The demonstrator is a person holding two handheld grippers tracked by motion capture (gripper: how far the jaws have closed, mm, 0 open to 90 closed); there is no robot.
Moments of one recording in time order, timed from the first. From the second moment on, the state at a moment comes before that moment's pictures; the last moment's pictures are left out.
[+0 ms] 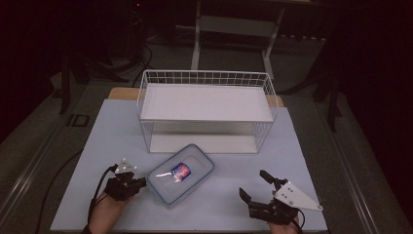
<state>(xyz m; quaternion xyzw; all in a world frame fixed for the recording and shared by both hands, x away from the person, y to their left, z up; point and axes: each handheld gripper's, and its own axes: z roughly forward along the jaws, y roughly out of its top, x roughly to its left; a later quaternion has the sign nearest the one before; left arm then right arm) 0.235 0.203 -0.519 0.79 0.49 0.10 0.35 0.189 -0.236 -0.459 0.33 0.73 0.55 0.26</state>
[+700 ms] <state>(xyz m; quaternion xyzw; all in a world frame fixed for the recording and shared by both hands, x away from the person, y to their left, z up) 0.180 0.150 -0.510 0.83 0.41 0.02 0.37 0.189 -0.235 -0.460 0.33 0.73 0.55 0.25</state>
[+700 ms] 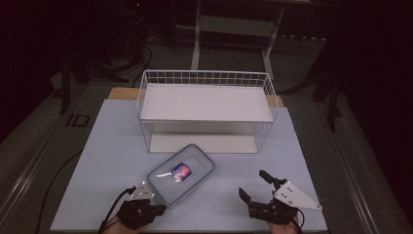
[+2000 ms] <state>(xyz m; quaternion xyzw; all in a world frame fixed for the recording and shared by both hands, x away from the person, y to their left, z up) 0.253 0.168 -0.523 0.82 0.47 0.05 0.34 0.189 -0.235 -0.461 0.33 0.73 0.55 0.25</state>
